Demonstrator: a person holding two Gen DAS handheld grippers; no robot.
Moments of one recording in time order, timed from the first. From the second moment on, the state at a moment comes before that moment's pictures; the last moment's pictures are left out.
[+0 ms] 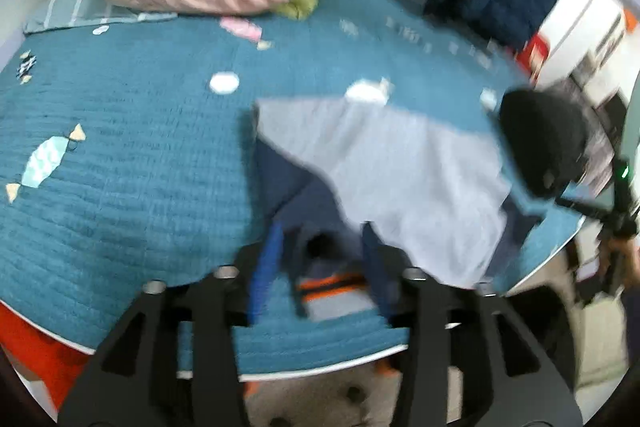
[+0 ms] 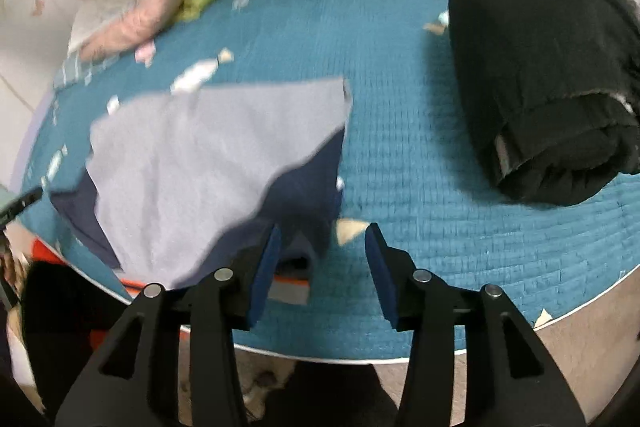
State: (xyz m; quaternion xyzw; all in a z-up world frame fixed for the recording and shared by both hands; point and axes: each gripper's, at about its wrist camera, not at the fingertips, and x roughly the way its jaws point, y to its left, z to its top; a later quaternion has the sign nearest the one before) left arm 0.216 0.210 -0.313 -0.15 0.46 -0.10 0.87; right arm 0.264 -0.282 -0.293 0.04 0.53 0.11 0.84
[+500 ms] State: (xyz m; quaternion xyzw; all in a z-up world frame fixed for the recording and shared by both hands) left arm 0.245 0.188 -0.414 -0.18 0.60 -0.10 0.78; right arm 0.287 -0.267 -0.415 0.12 0.66 0.09 0.73
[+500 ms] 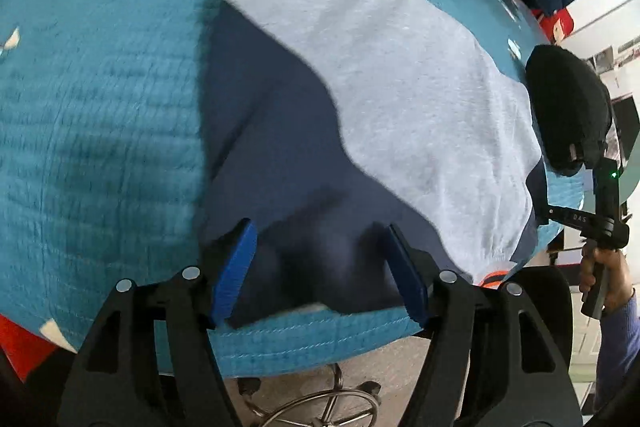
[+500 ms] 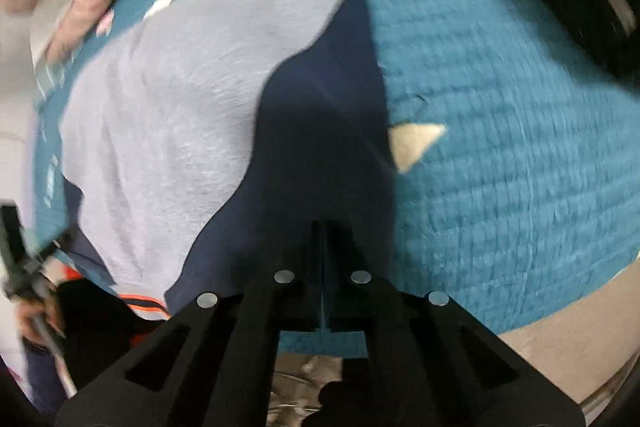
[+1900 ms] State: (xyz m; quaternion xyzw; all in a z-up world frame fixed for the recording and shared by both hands) left arm 0.276 0.221 -0.428 -0.29 0.59 -0.06 0.75; right arm 0.312 -0.105 -0.416 0.13 0.65 0.16 0.74
